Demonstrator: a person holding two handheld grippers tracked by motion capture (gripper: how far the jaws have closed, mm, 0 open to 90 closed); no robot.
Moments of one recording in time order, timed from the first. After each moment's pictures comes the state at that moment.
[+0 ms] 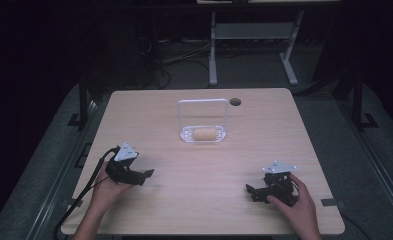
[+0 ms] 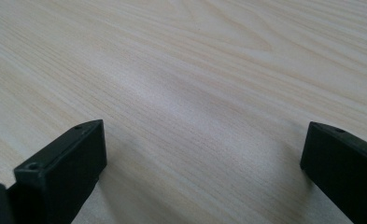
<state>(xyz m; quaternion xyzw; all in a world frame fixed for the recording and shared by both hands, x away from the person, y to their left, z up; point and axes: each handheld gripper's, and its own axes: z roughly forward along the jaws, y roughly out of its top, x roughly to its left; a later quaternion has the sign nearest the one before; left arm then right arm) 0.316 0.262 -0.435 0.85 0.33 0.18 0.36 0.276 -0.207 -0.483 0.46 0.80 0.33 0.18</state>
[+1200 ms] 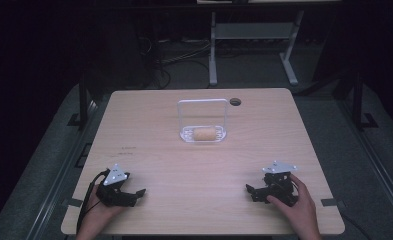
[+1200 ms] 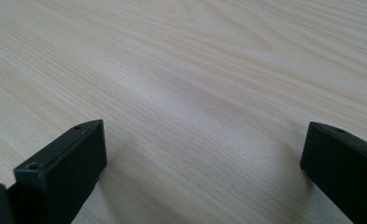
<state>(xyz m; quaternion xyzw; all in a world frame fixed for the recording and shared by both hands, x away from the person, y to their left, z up) 0.270 0.290 -0.474 0.84 0.37 0.17 0.36 0.276 -0.207 -0.483 0.46 0.80 0.33 0.17</state>
